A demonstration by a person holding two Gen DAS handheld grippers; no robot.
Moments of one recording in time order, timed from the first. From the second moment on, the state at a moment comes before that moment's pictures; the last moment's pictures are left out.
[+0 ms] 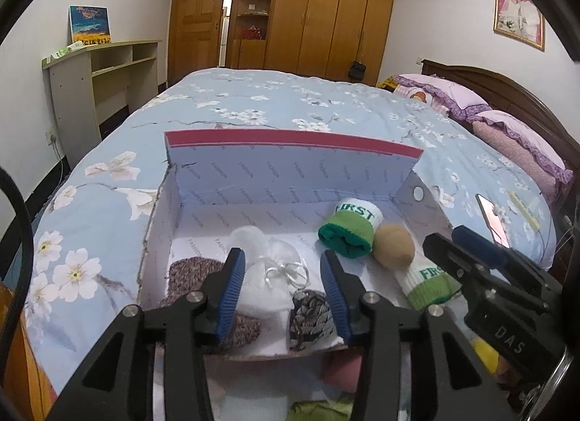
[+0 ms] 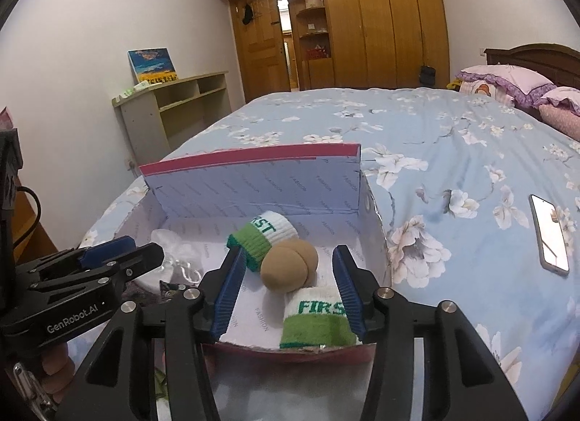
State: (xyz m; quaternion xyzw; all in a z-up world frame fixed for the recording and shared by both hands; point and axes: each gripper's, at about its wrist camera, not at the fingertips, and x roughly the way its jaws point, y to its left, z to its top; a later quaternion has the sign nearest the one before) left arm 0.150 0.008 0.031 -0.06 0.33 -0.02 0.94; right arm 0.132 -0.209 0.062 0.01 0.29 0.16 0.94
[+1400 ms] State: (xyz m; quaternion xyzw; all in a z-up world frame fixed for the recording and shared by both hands) left arm 0.043 0.037 0.013 -0.09 0.42 -0.05 0.90; right arm 0.062 -0.214 0.064 0.03 0.33 0.22 0.92
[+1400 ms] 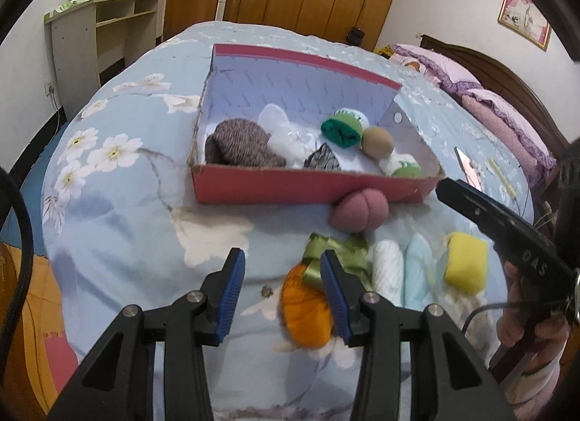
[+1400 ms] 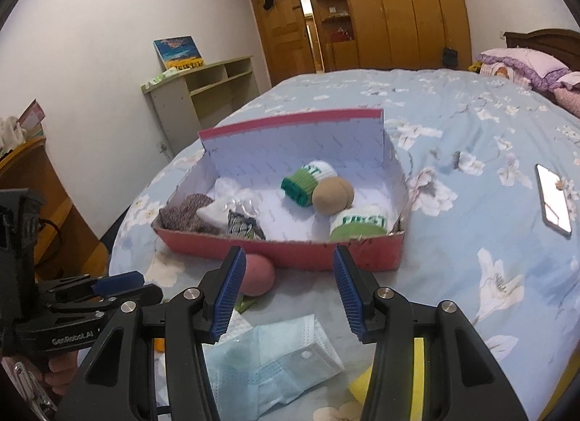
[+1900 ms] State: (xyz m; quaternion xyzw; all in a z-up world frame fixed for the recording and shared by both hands) left arm 0.034 0.027 -0.011 -0.08 0.45 -0.08 0.88; right arm 0.058 -0.201 0.053 0.01 0.34 0.23 0.91
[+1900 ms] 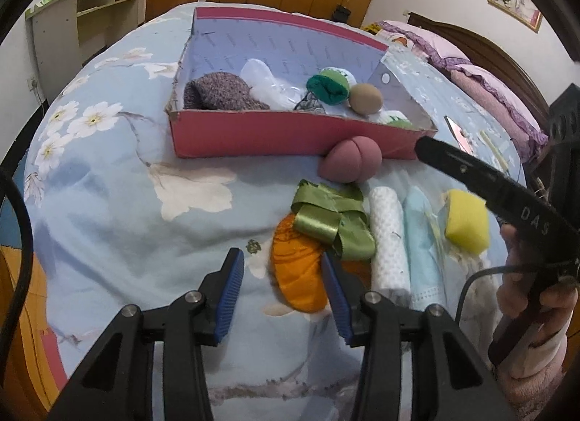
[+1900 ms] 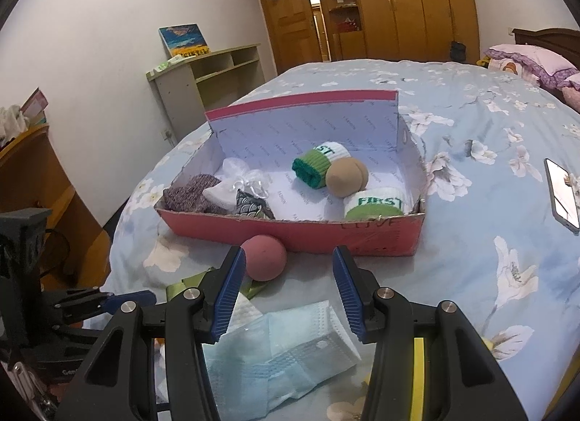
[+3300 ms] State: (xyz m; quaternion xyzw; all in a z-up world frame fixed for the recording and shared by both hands) left arm 0.019 0.032 0.008 -0.07 0.38 -0.06 0.92; right arm 0.071 -0.181 0.033 0.02 0.36 0.27 0.89
